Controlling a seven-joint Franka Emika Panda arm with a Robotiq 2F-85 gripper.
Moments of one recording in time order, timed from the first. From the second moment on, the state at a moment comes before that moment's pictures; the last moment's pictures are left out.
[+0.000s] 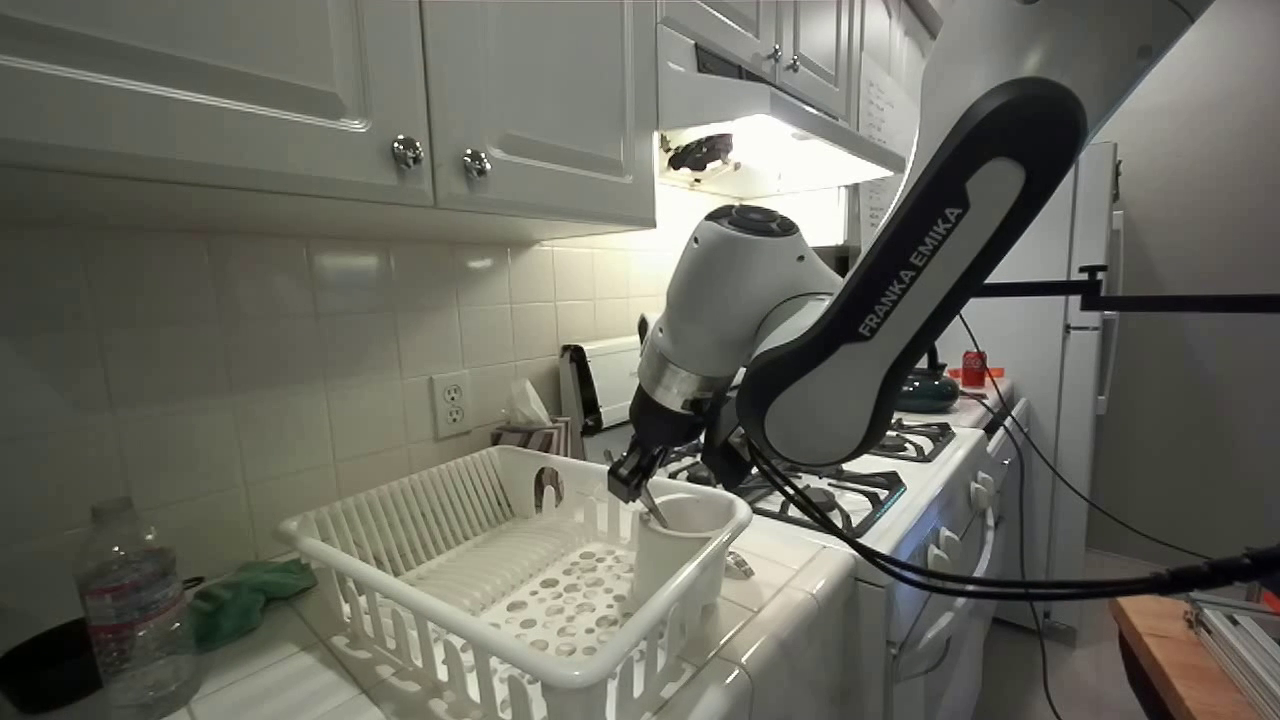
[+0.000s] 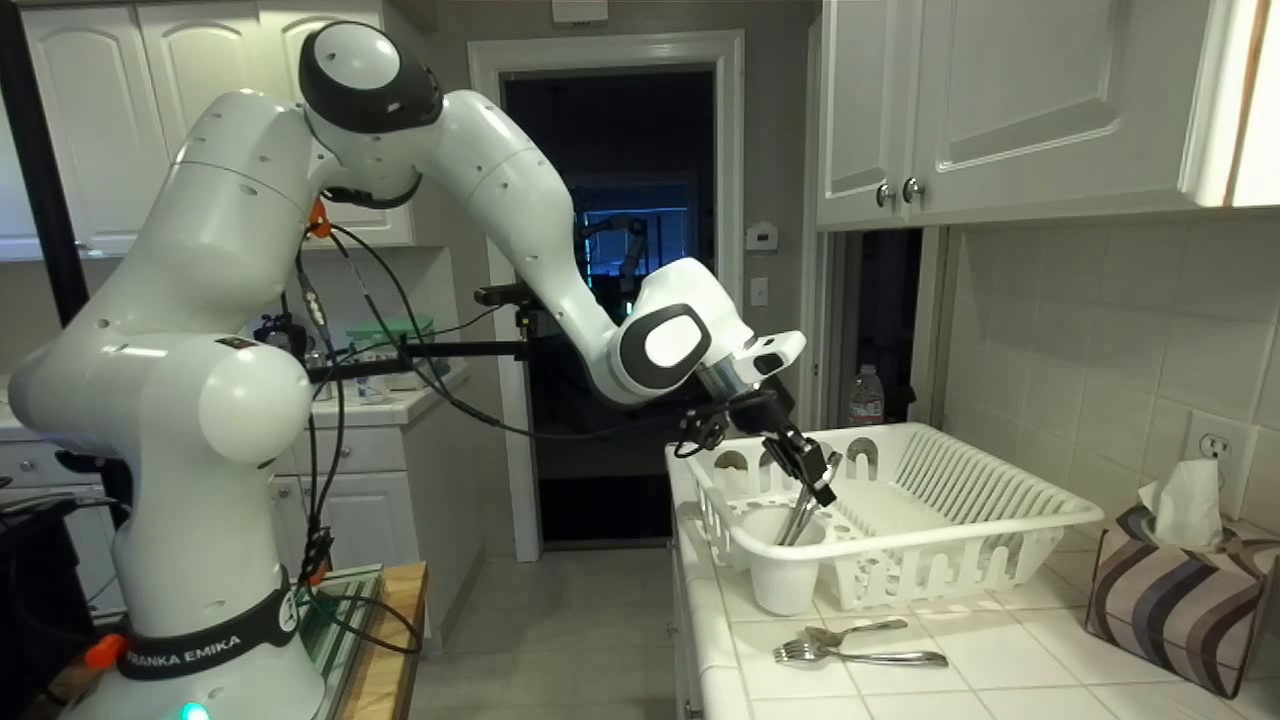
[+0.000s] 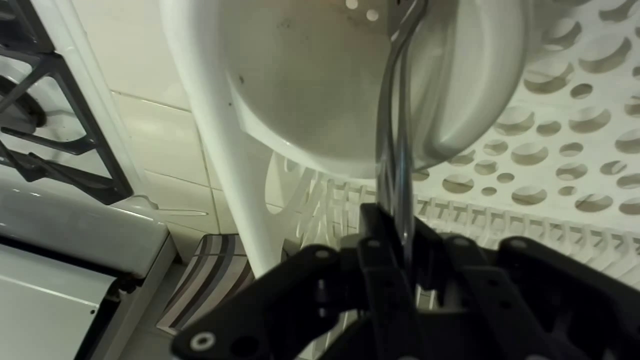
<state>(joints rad) 1.04 0.54 -0.95 -2.25 0.03 3.05 0.29</state>
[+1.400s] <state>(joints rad) 1.10 0.44 -1.05 -2.24 0.03 3.02 0.29</state>
